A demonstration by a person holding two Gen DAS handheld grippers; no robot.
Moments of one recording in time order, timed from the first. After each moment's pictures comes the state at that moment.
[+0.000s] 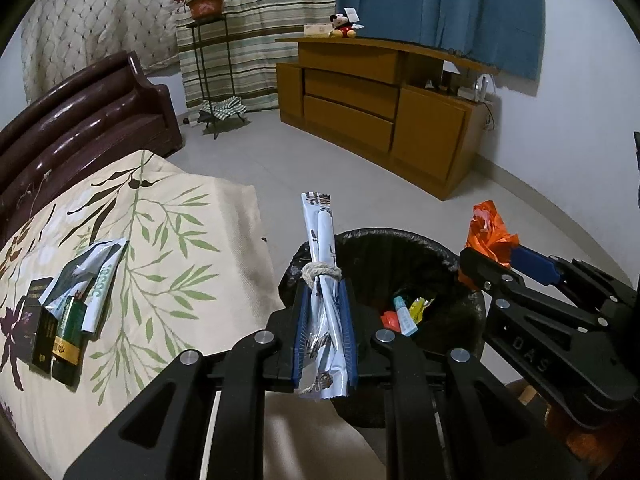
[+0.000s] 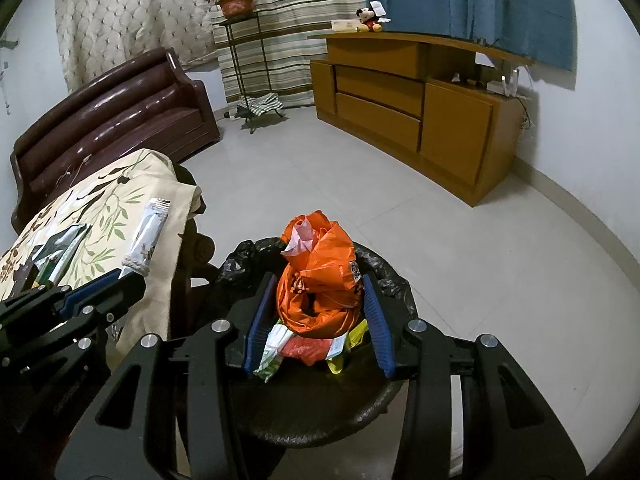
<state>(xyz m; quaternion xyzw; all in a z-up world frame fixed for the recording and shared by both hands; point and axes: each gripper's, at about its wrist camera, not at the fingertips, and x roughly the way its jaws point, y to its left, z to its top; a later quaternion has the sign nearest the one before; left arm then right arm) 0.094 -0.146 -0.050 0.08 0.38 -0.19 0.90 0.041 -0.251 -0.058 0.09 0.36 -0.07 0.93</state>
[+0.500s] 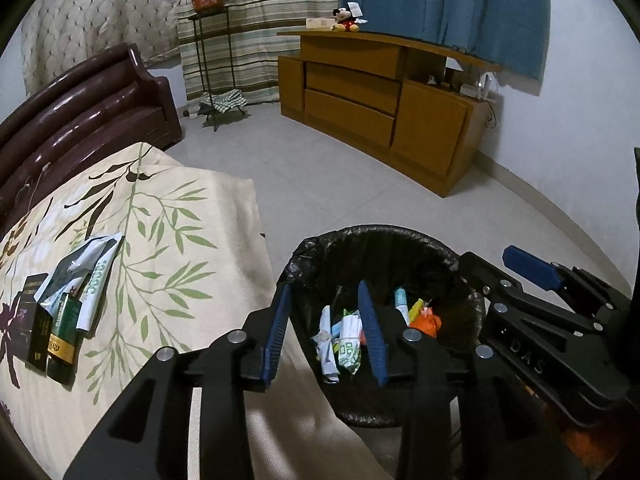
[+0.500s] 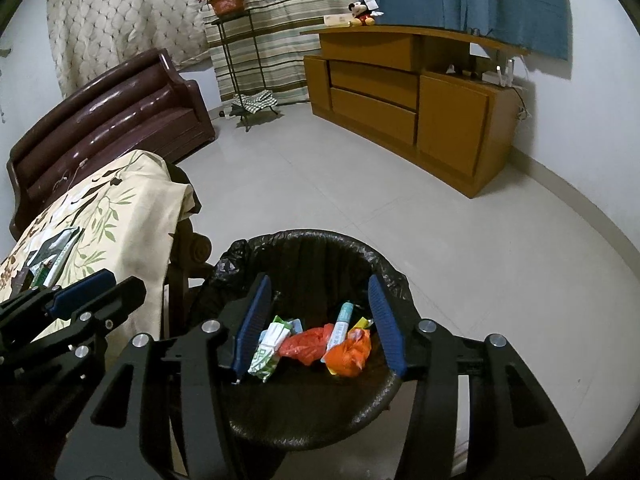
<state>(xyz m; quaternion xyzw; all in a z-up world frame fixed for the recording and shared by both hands) 0.099 -0.145 -0.050 0.07 0.39 -0.19 0.90 0.042 -0.257 -0.065 0.10 0.37 -0.08 0.92</state>
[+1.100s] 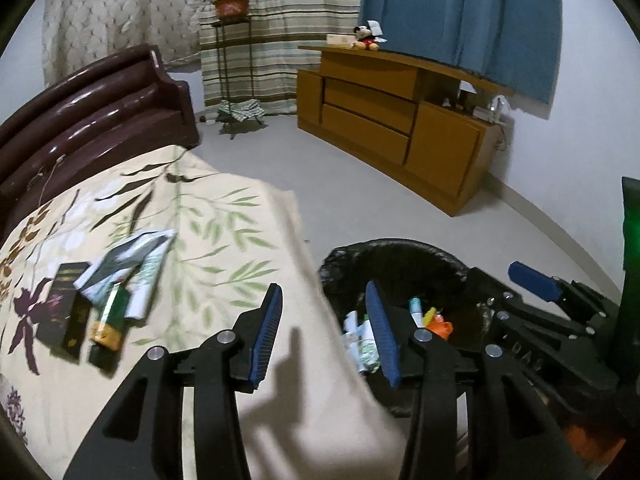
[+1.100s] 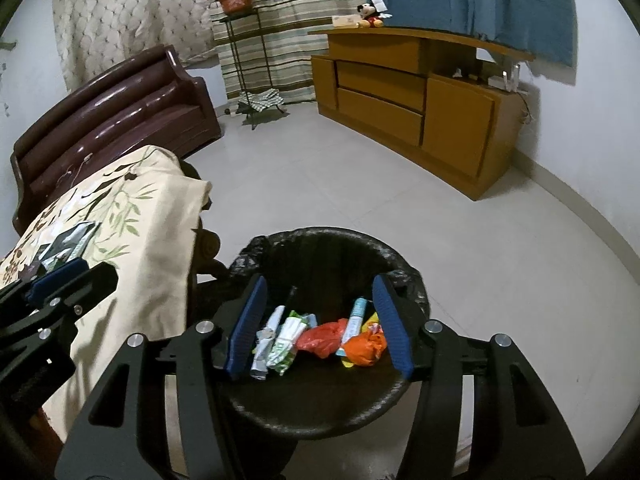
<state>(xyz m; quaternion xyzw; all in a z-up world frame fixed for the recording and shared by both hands) 0.084 -0.101 -0.030 0.05 0.37 -0.16 0.91 0.035 -0.236 -0.055 0.09 0.37 -0.07 0.92</state>
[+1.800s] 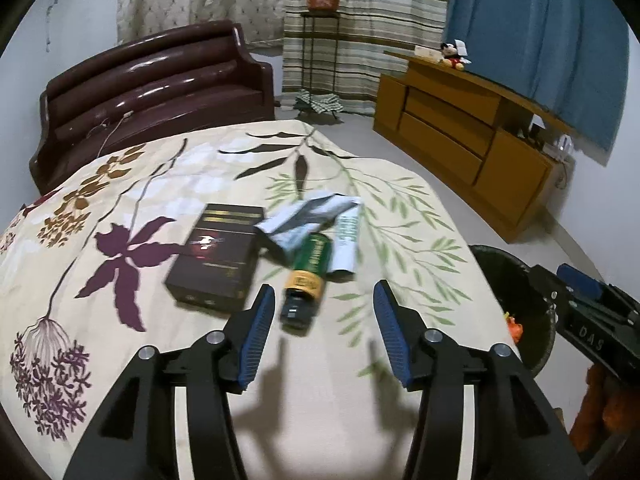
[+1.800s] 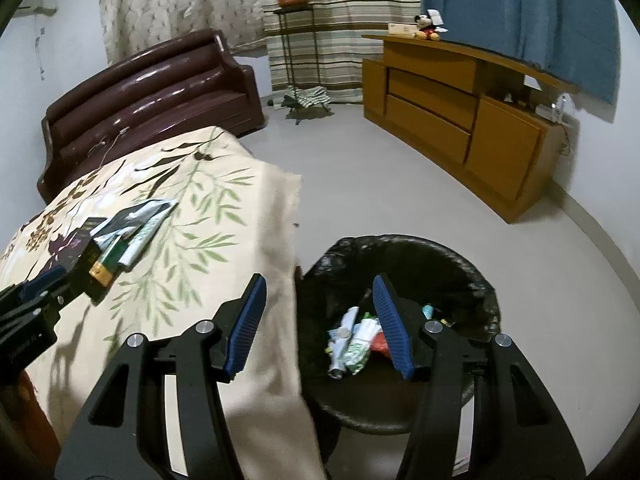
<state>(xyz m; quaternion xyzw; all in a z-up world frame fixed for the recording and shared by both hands) 0.074 0.032 -0.027 -0.01 0.38 -0.05 0.92 0.042 -0.146 -0.034 0.05 0.37 0.00 0.93</state>
